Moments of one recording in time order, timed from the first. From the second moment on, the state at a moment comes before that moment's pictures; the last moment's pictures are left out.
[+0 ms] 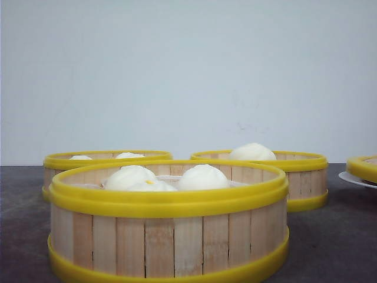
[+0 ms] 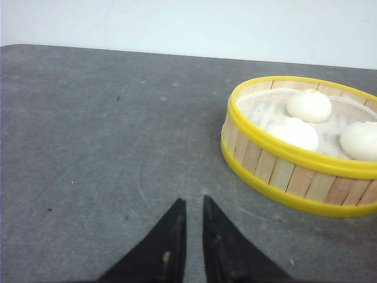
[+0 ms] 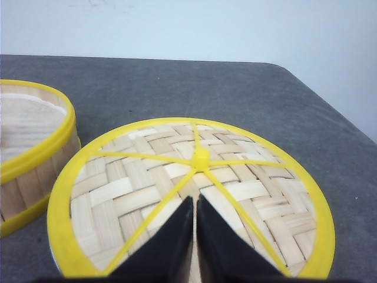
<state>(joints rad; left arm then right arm) -0.03 0.00 0.03 -0.18 -0.03 -0.07 -0.01 0.00 0.02 -0.16 0.10 0.02</state>
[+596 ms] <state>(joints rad) -0.03 0.00 0.03 -0.18 -0.03 -0.10 -0.01 0.00 0.02 -0.13 0.09 0.05</state>
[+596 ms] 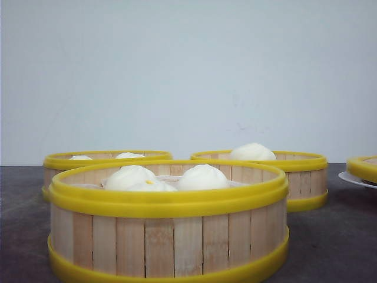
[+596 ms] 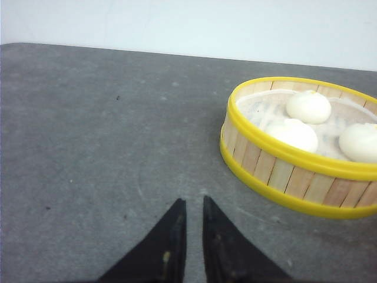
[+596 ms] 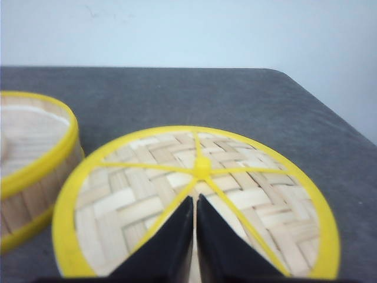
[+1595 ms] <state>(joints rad) -0.03 0.19 0.32 -0.18 -0.03 -0.43 -0.01 0.21 0.29 -0.12 0.00 0.64</state>
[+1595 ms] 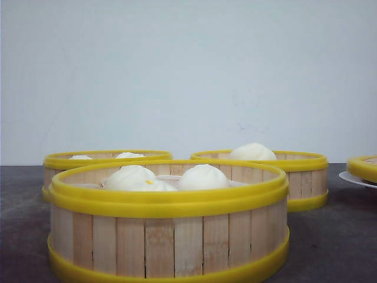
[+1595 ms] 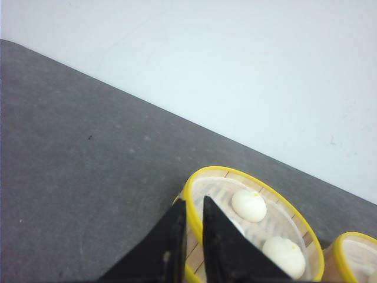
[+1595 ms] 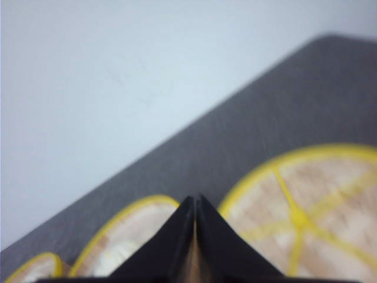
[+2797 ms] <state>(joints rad) -0.08 1.26 1.03 -0.35 0.07 -0.14 0.03 0.68 0.81 -0.35 -0.11 0.16</state>
